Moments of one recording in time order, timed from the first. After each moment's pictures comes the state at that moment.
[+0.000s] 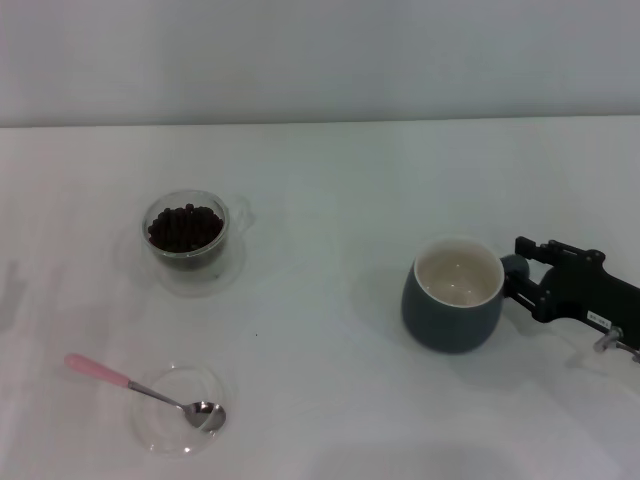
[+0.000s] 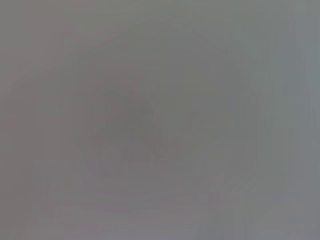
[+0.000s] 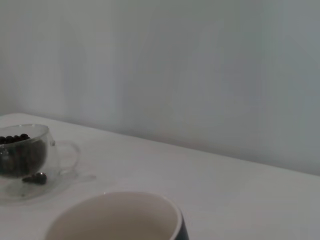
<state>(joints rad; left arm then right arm) -0.34 -2.08 0.35 -0.09 -2.18 -1.50 2.71 0.30 2.01 -1.20 -0.31 -1.05 -1.07 0.78</state>
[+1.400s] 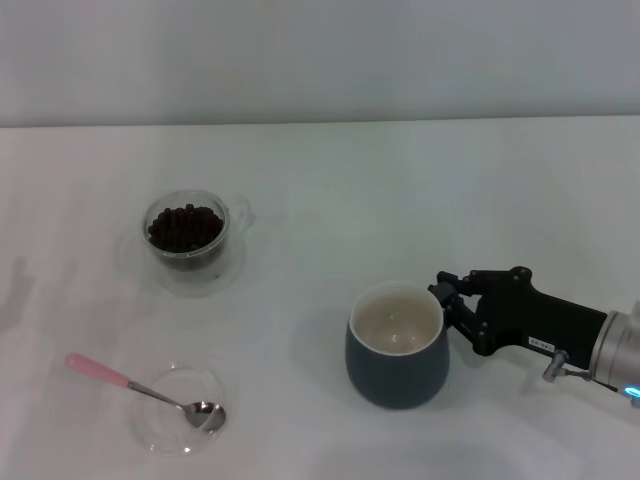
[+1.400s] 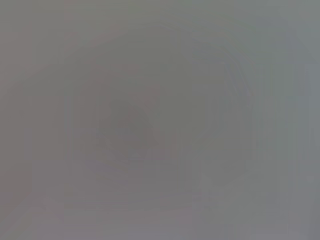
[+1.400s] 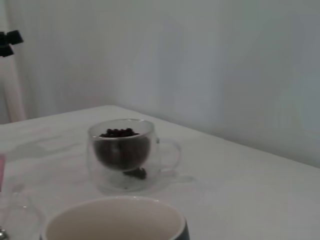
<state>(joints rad) -0.35 -2.08 0.35 -0.09 -2.17 -1.52 2.67 0.34 2.02 -1.39 -0.32 -1.04 -1.13 0.77</state>
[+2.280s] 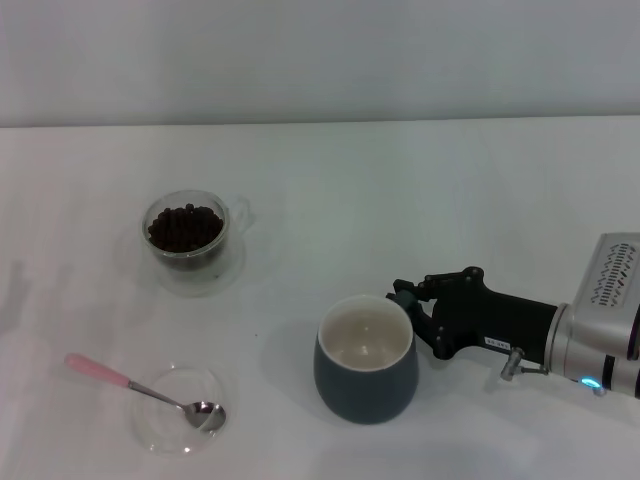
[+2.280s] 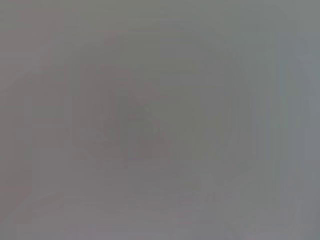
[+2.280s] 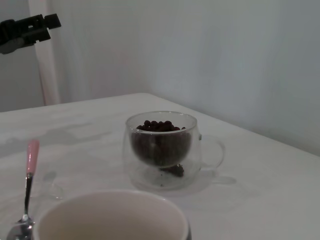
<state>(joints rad) -0.34 -2.08 0.35 -0.09 -2.17 -1.52 2.67 0.40 2.02 -1.64 -0.34 -0.89 -1.04 0.77</state>
